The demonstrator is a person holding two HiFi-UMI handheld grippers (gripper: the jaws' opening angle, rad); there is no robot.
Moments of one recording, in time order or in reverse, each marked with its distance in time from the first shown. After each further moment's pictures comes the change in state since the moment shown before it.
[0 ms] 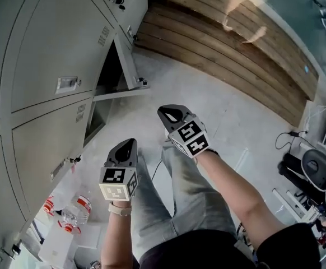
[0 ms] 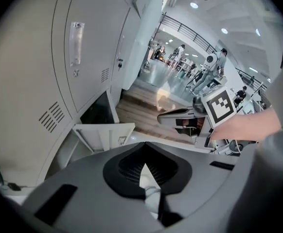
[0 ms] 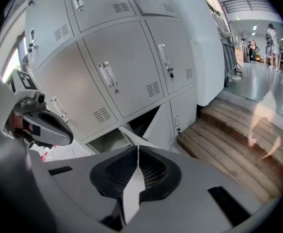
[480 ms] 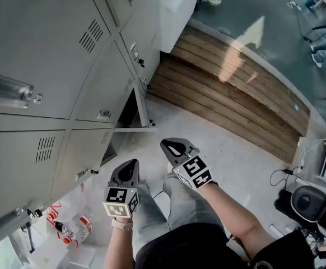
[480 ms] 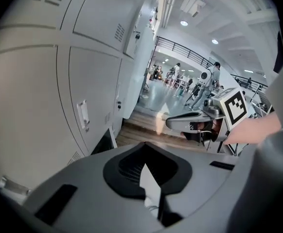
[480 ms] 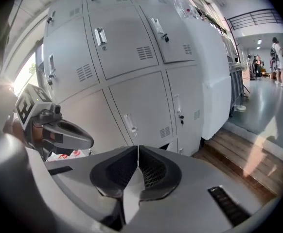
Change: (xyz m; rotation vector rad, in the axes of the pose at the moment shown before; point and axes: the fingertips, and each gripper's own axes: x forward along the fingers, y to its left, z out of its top) left arm -0.116 -0.040 0.121 0.053 -0.246 0.056; right arm -0.126 0.059 0.149 -0.114 -0.173 0.051
